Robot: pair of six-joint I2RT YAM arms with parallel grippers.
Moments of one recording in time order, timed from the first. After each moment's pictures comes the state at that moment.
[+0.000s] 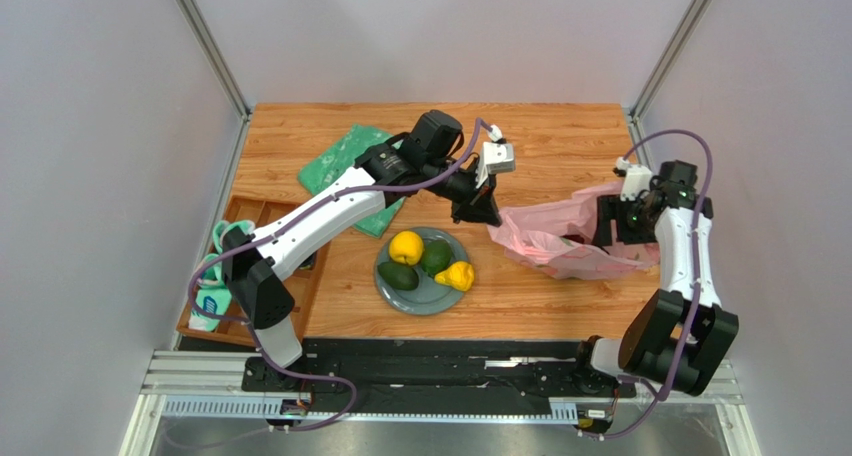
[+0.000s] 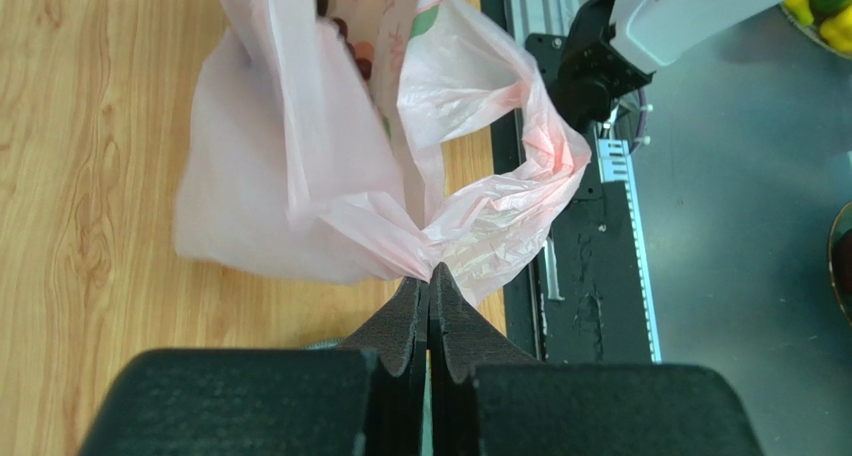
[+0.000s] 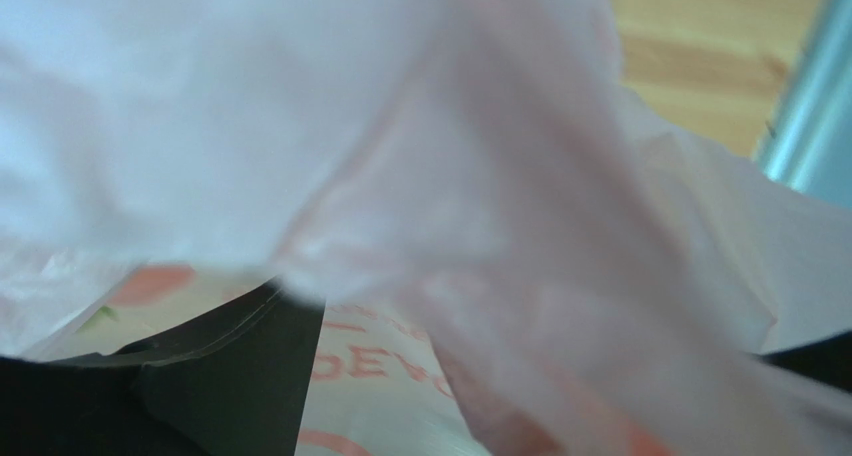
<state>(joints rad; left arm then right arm) -0.84 1.70 1.72 -0.65 0.78 0.26 -0.42 1.29 1.06 -0.92 -0.28 -0.43</state>
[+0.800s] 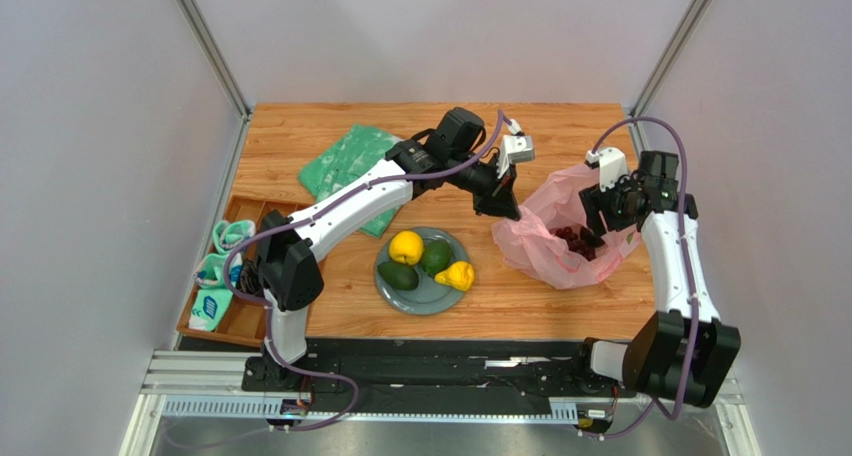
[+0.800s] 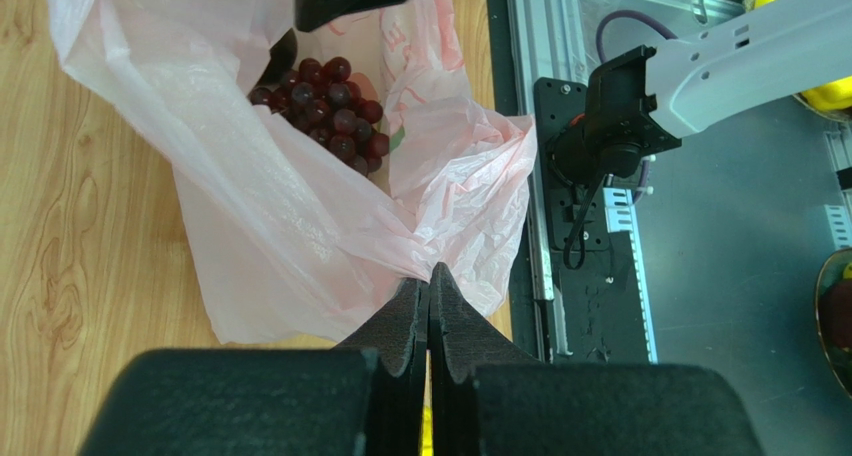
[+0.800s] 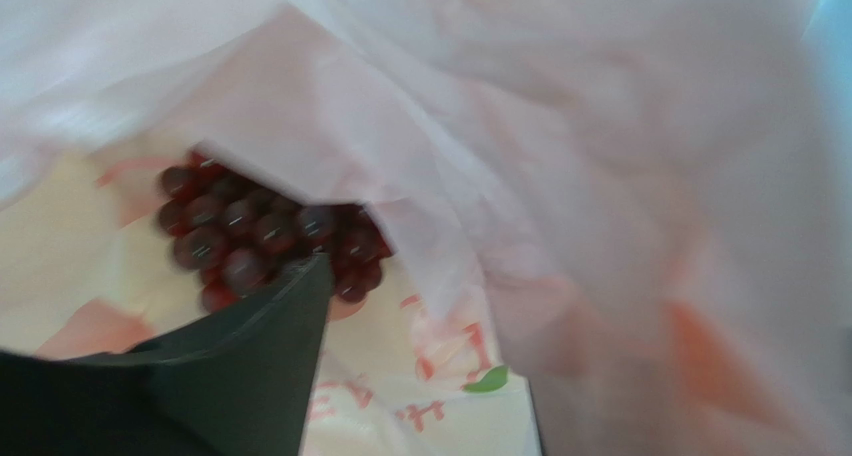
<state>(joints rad) -0.85 1.92 1.87 -0.55 0.82 0.14 -0.22 1.29 1.08 -0.75 -0.24 -0.60</state>
